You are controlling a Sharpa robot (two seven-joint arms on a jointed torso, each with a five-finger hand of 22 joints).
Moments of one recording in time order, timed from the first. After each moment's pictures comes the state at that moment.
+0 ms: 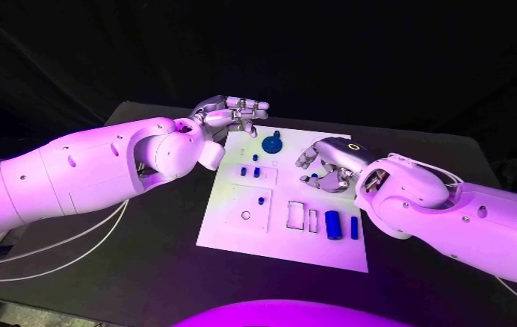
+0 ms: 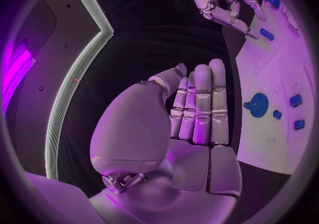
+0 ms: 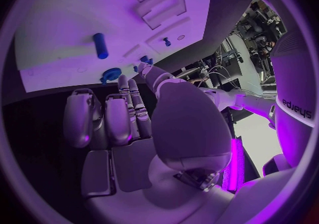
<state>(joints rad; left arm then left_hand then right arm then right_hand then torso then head) 1.17 -0.90 0.03 1.57 -0.02 -0.19 0.20 1.40 -0.15 0.46 -0.02 0.05 1.06 0.17 0.09 0.07 1.08 0.10 0.29 0.21 1.17 0.02 0.89 0.53 0.17 1.06 0.10 0.83 0.59 1.17 -0.77 -0.10 1.68 -1.59 -0.35 -0.21 1.34 -0.17 0.38 0.05 0.25 1.03 0.16 0.07 0.16 1.05 0.10 0.12 0.12 1.47 0.02 1.29 1.16 0.06 1.42 0.12 1.27 1.31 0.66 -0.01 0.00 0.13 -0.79</state>
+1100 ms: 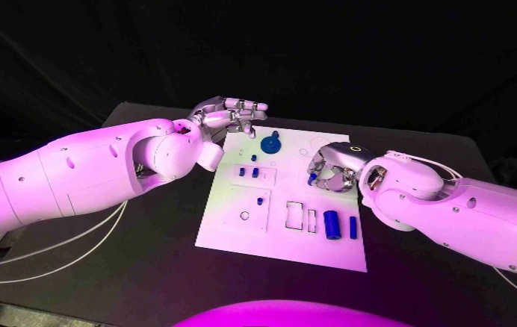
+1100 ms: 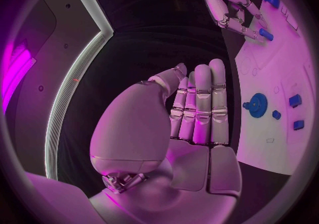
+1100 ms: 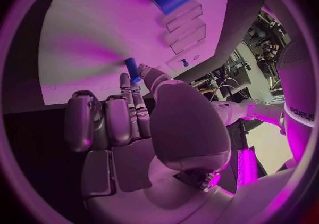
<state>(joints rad) 1.17 -0.90 0.03 1.56 -0.02 -0.19 0.20 1.40 -0.15 0.46 -0.02 0.05 1.06 0.17 0.09 0.07 1.08 0.10 0.29 0.21 1.17 0.02 0.89 0.53 0.17 1.06 0.10 0.83 0.59 1.17 -0.74 -0.11 1.56 -1.60 -0.22 -0.23 1.35 -0.14 0.35 0.04 0.24 1.06 0.14 0.08 0.16 1.08 0.08 0.19 0.13 1.47 0.01 1.30 1.17 0.06 1.44 0.11 1.29 1.31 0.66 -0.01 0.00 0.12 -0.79</state>
